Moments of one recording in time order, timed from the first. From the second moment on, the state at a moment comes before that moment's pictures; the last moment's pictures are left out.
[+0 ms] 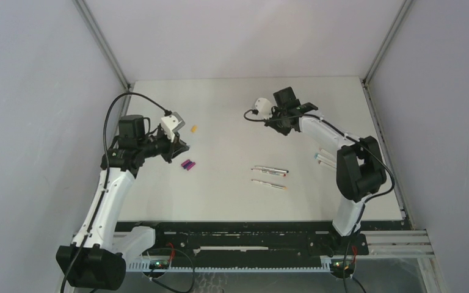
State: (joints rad) left arm -0.07 1.02 0.98 -0.65 0.69 0.47; right arm 0.43 1.76 1.36 -0.58 -0.06 -0.67
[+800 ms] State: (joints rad) left arm -0.07 1.03 0.95 -0.61 0.71 0.47; right arm 0.41 2.20 1.83 -0.72 0.00 -0.83
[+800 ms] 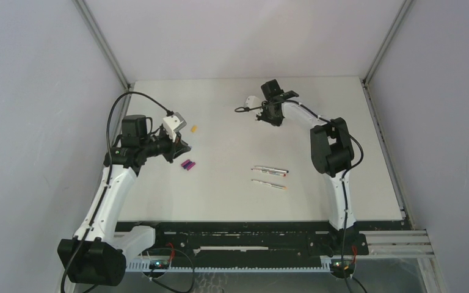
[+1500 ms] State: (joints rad) left arm -0.07 1.06 0.95 -0.61 0.71 0.47; right arm 0.39 2.30 1.93 -0.68 0.03 -0.86
